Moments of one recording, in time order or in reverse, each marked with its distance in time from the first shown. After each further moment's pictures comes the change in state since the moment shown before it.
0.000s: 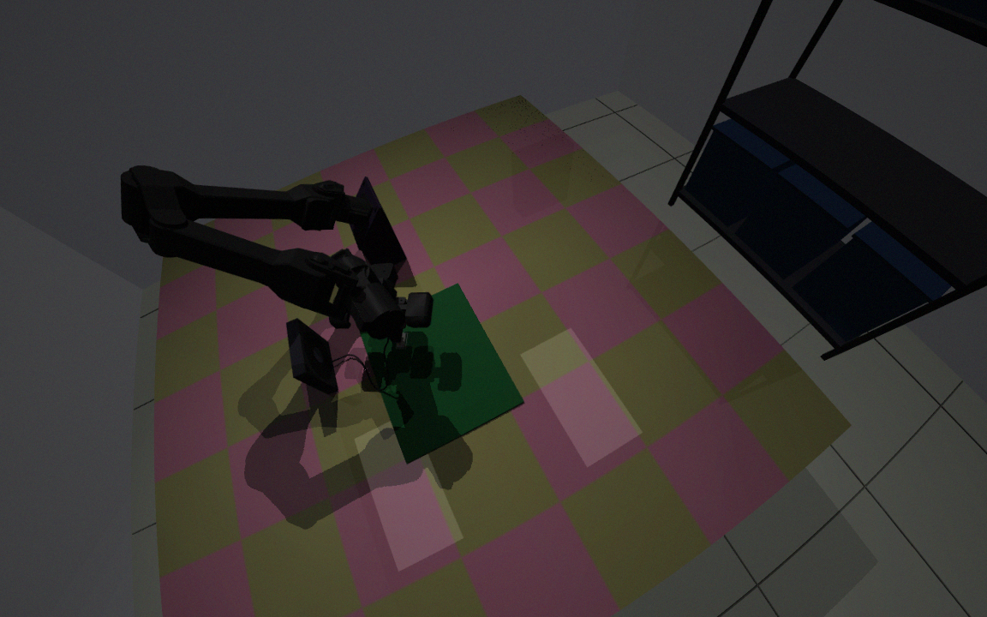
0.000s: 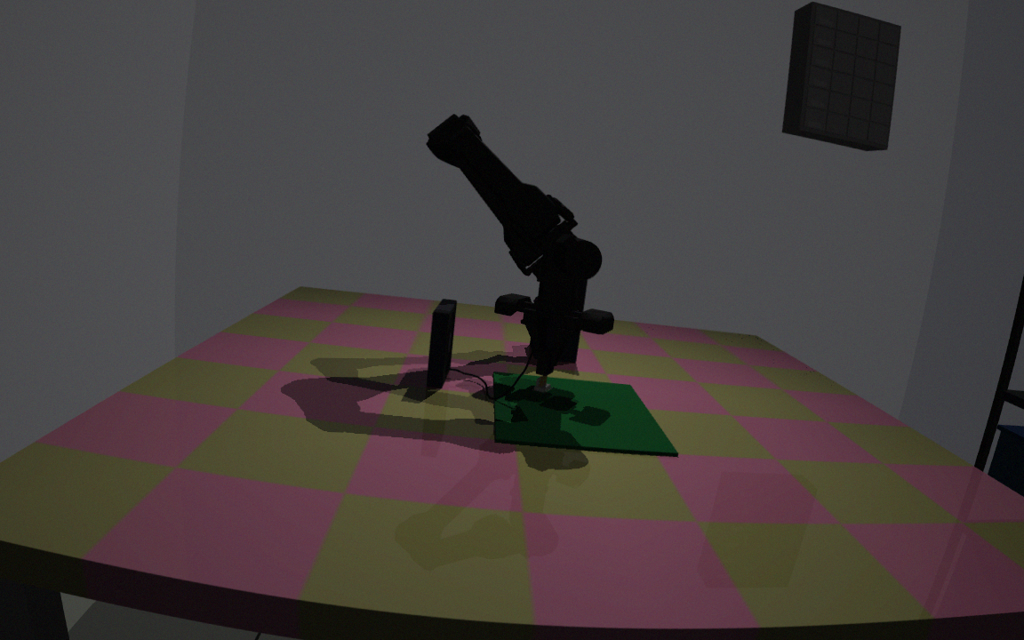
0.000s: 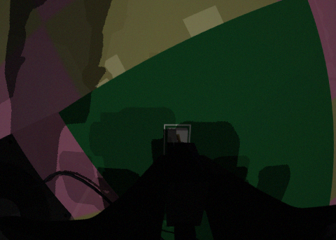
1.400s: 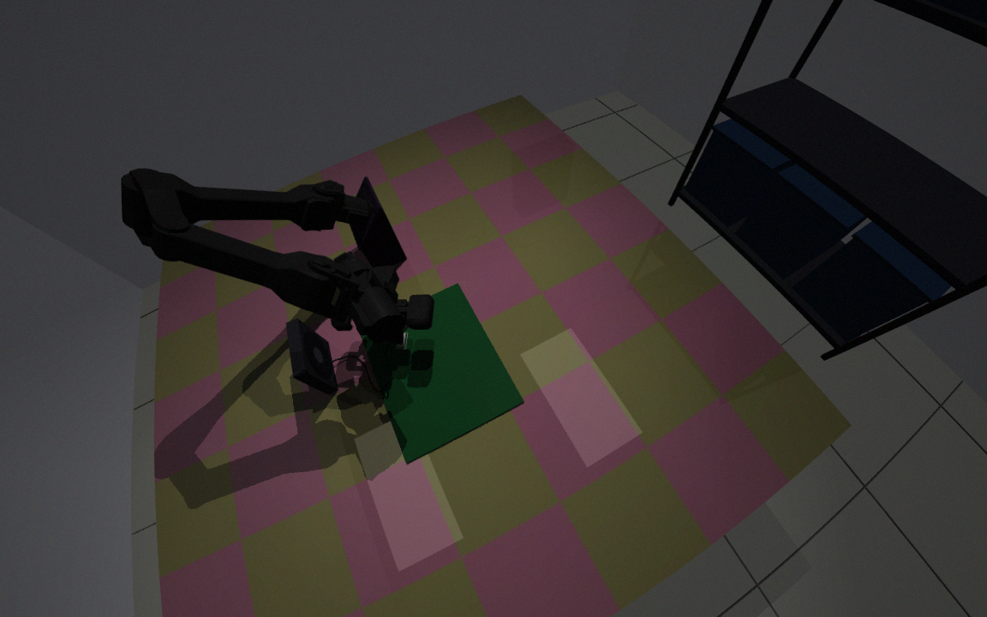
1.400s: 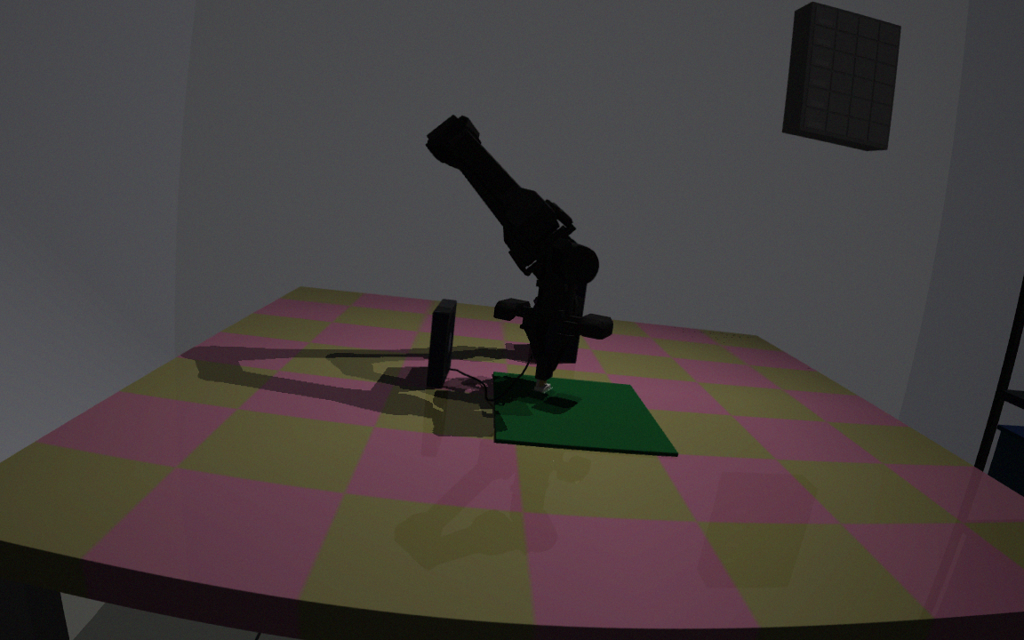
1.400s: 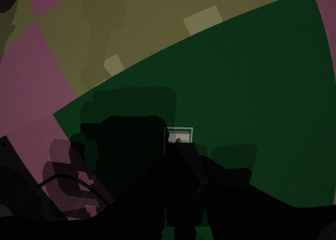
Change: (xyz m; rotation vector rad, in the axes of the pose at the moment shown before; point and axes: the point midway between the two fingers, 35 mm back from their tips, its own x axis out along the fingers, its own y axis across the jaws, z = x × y) arm 0.008 0.000 0.000 -0.005 0.001 0.000
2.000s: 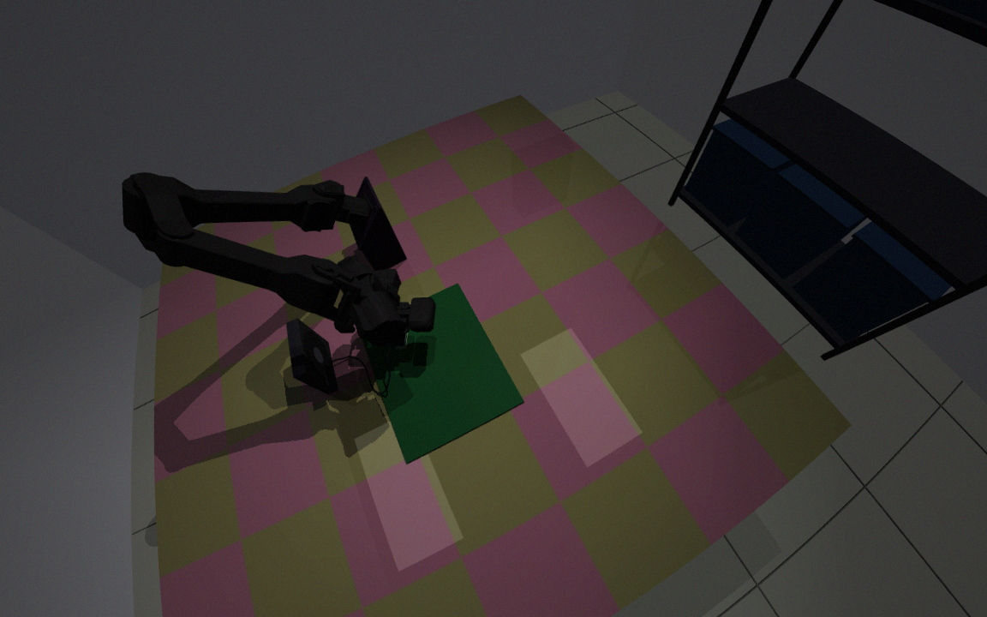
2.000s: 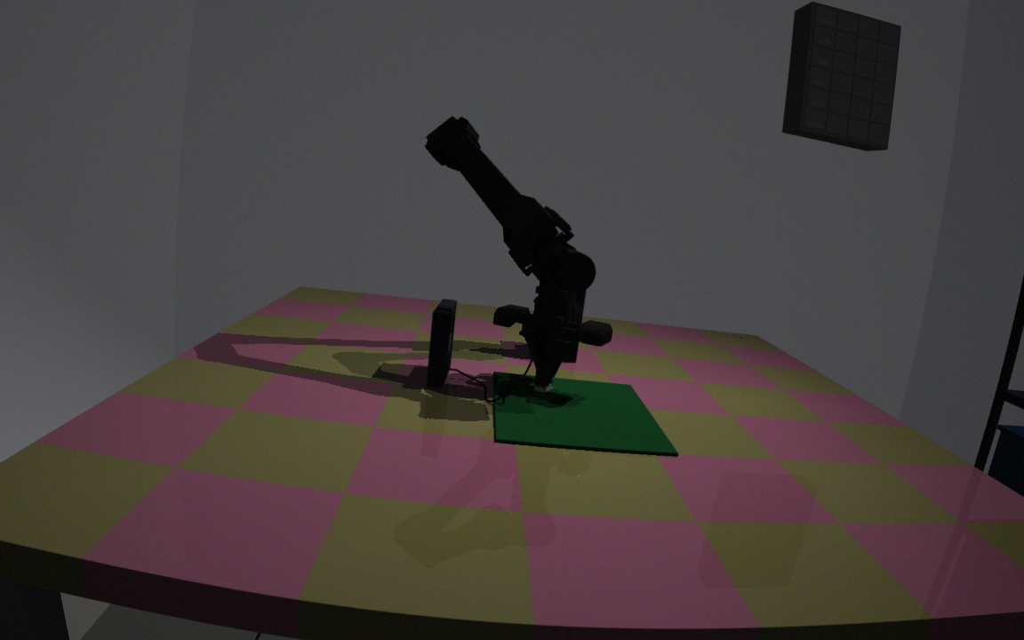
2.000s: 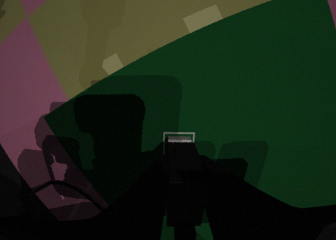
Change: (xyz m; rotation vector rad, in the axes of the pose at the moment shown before) arm 0.011 0.000 0.000 -0.002 0.004 0.000
